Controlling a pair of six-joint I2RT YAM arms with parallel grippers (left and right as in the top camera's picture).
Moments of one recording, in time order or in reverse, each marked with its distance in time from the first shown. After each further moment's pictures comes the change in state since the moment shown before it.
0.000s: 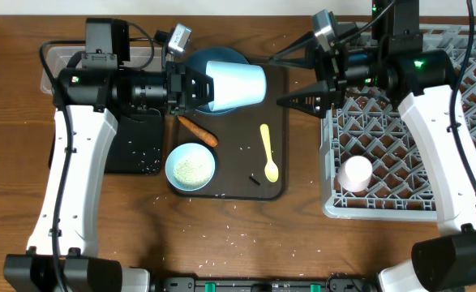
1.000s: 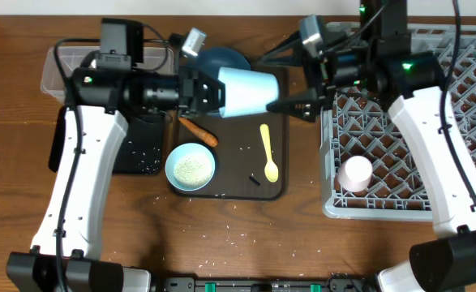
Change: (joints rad) left arm -0.071 0.000 0.000 0.000 -0.002 0.008; right arm 0.058 0.002 -0.002 0.068 0.005 -0.054
